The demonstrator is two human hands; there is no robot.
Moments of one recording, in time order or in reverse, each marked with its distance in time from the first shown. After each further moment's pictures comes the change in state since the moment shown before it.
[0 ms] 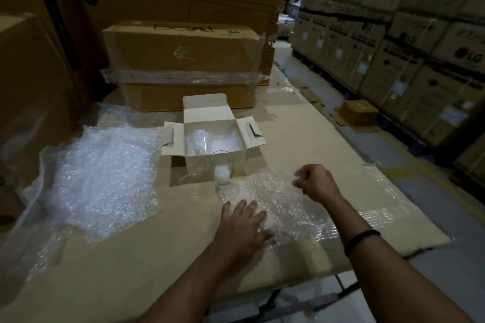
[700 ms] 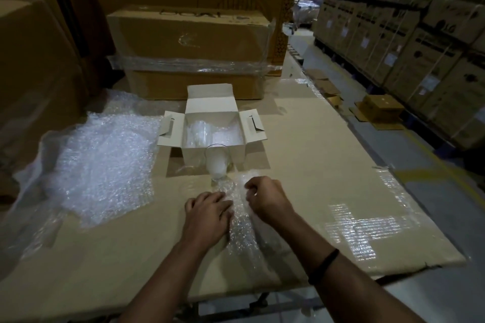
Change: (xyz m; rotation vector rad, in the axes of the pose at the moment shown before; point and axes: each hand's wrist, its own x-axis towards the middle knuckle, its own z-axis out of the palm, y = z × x) left_hand -0.001 -0.037 0.009 -0.133 0.288 -0.335; right_hand -0.043 -0.051 0.066 -0.091 -0.217 -0.236
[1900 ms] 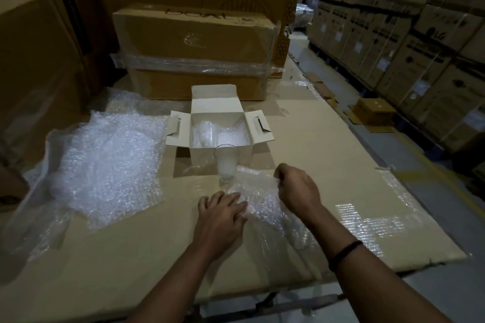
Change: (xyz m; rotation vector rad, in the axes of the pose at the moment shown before) left_hand -0.005 -0.004 0.003 0.058 -0.046 0.122; right_hand 0.016 0.028 -0.018 -0.346 0.236 -0.073
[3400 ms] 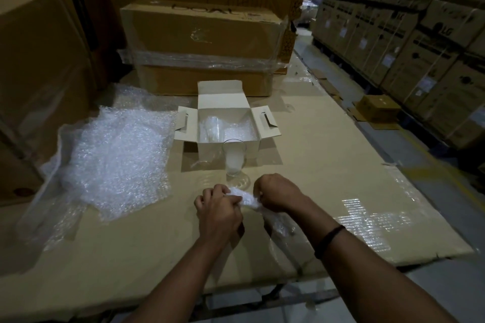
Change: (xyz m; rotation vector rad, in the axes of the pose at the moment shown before) left_hand -0.001 -0.004 0.002 -0.099 0.221 -0.237; right_hand 0.004 -0.044 0.023 -0.233 -0.447 -0.233
